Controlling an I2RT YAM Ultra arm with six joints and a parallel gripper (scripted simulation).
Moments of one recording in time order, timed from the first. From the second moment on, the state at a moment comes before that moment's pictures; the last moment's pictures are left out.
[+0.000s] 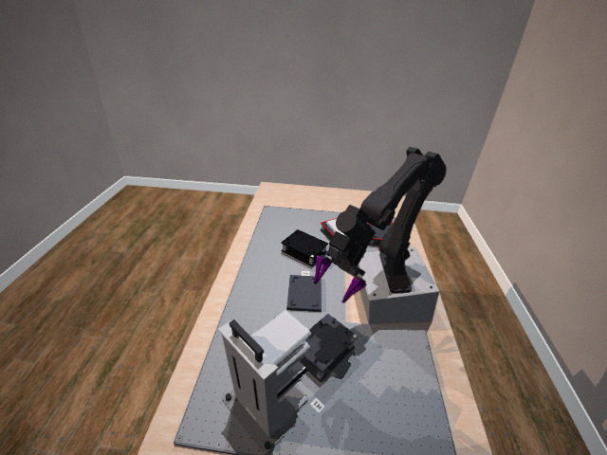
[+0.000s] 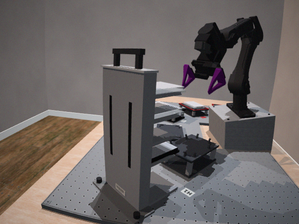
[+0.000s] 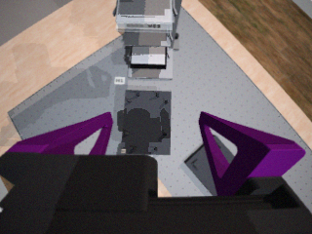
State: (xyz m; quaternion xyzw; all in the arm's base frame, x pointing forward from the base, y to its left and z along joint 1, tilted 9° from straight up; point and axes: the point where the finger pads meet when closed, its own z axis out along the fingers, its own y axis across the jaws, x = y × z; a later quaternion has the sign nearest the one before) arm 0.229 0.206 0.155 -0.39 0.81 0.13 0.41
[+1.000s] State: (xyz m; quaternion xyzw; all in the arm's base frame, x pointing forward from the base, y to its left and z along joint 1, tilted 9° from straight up) arm 0.219 0.219 0.093 -0.38 0.83 0.11 0.39
